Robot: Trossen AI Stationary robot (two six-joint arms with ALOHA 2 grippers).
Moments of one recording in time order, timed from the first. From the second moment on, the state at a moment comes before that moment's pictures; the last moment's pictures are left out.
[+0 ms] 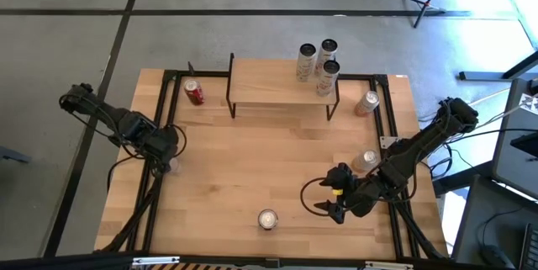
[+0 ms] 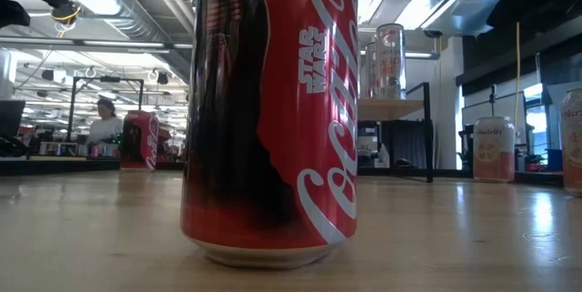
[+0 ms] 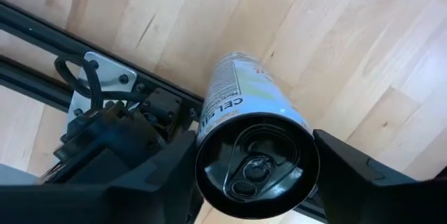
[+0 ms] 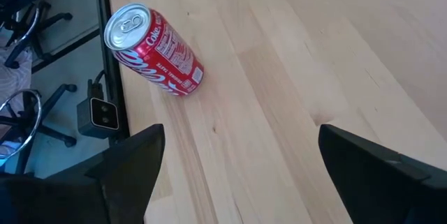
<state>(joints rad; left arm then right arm) -0.47 0.87 0.90 -1.57 0.02 -0.99 0.70 1.34 0.99 -0.52 0.41 1.02</state>
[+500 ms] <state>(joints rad) -0.45 1.03 1.12 -1.47 -0.08 -0.92 0.70 1.34 0.99 -0.52 0.41 1.01</state>
